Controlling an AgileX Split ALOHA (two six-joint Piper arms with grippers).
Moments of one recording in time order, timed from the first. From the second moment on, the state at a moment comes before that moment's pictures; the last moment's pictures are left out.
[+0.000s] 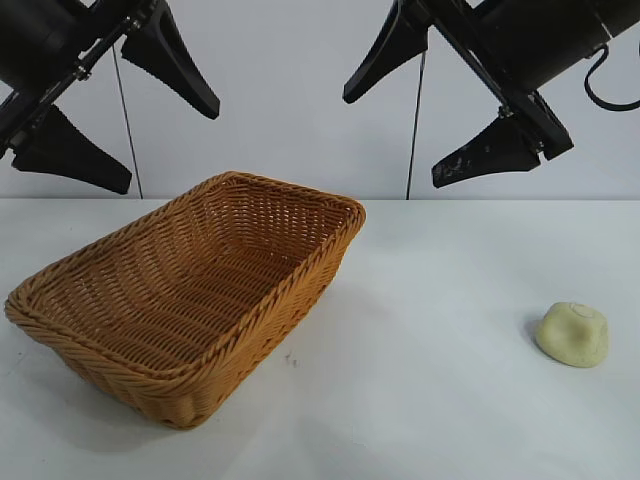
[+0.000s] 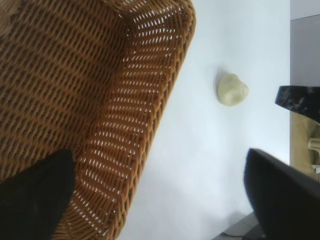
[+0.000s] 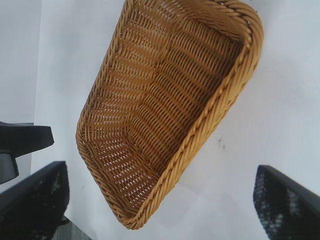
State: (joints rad) left arm -0.24 1.62 -1.13 -0.80 0.78 0.21; right arm 0.21 1.65 -1.14 0.86 0.77 -0.24
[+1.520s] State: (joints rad) left arm -0.24 1.62 -1.13 -0.80 0.77 0.18; right arm 0.21 1.65 -1.14 0.86 0.75 -0.24
